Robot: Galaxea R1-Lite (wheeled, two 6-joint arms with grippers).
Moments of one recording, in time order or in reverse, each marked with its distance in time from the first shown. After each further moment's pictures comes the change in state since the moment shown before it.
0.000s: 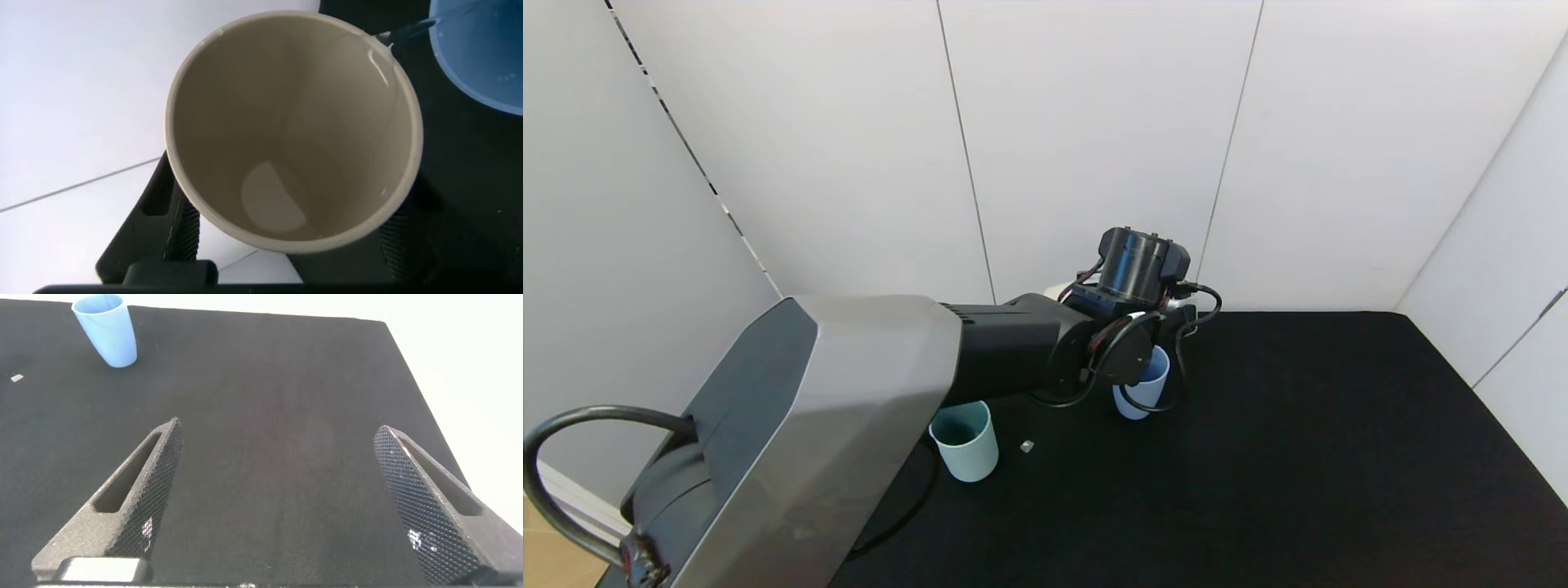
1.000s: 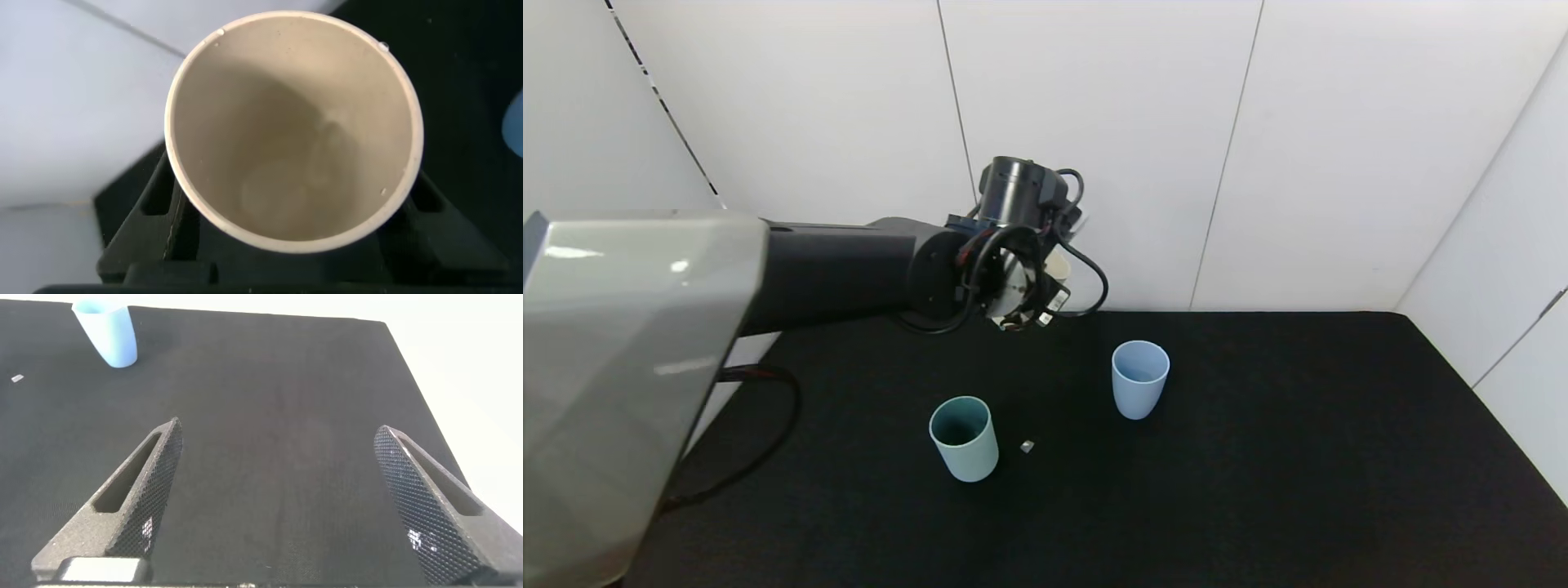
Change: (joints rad) left arm 0.209 -0.212 0.131 0.140 -0.298 -0.827; right arm 0.000 0.000 0.000 0.000 0.000 0.001
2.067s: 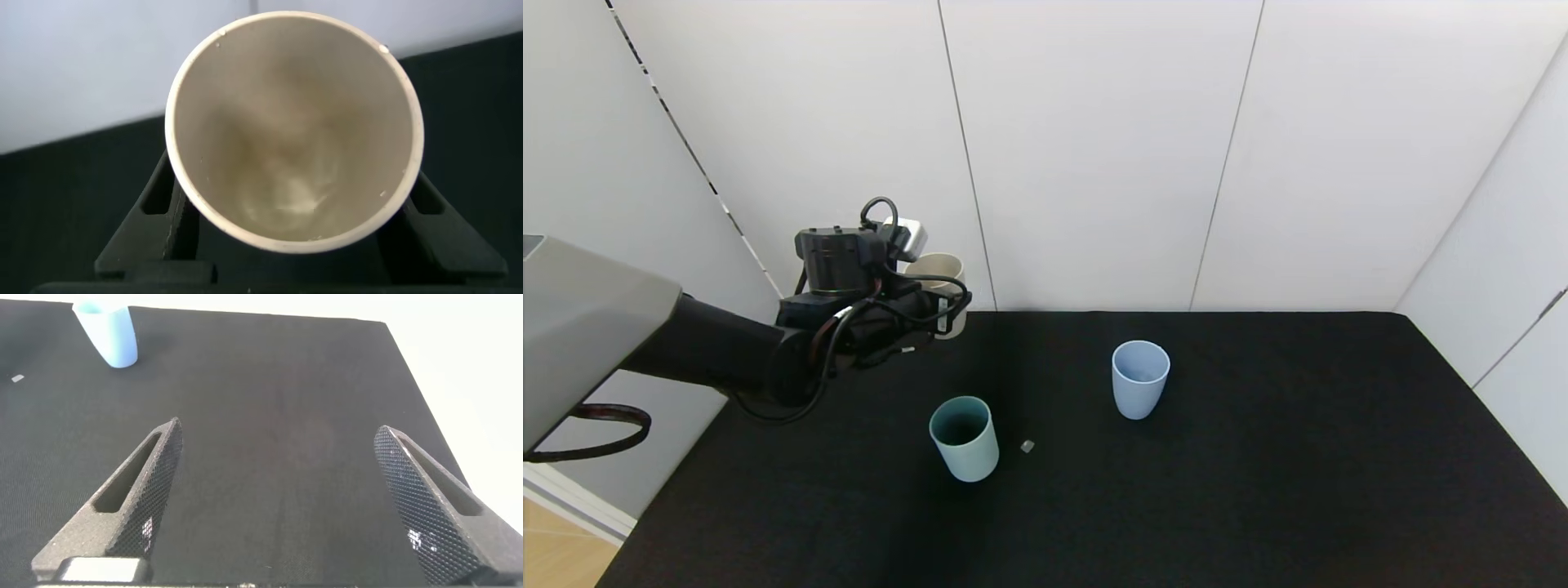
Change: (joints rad) left arm 0.349 -0.103 0.660 -0.802 -0.420 -0.229; right arm 0.000 0.000 0.000 0.000 0.000 0.000
